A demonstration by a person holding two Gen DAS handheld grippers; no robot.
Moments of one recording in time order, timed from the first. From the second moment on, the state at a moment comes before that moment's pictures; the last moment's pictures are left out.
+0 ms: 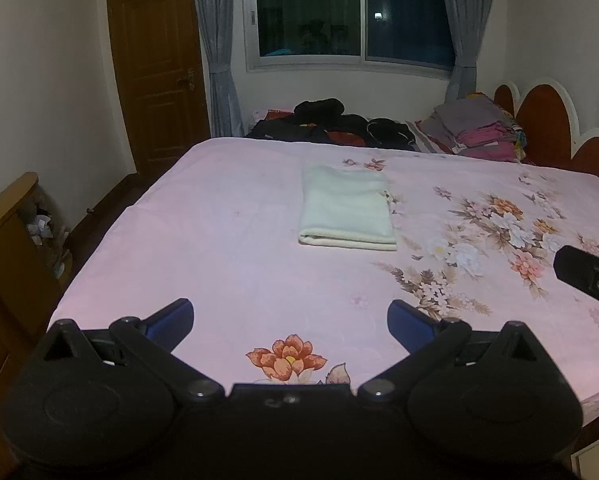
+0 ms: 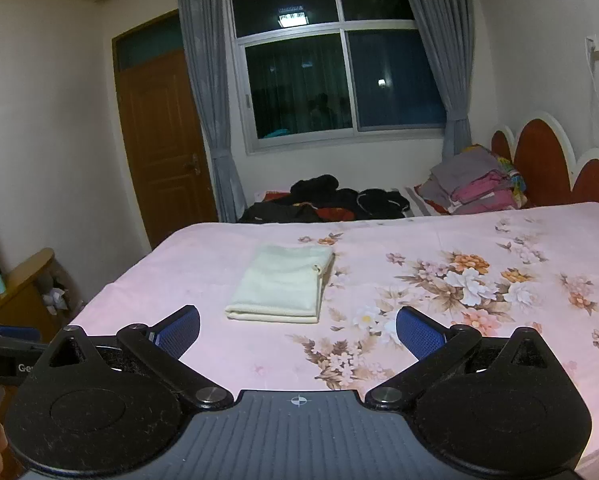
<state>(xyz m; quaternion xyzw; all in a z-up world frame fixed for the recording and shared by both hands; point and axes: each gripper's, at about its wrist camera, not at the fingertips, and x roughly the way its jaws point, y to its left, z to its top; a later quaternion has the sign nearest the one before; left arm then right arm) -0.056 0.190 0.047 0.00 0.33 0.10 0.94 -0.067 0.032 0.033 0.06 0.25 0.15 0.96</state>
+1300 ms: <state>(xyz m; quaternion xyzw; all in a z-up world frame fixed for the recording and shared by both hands) -0.037 0.186 0.041 0.00 0.35 0.10 0.93 -0.047 0.029 0.017 0.06 0.27 0.15 0.95</state>
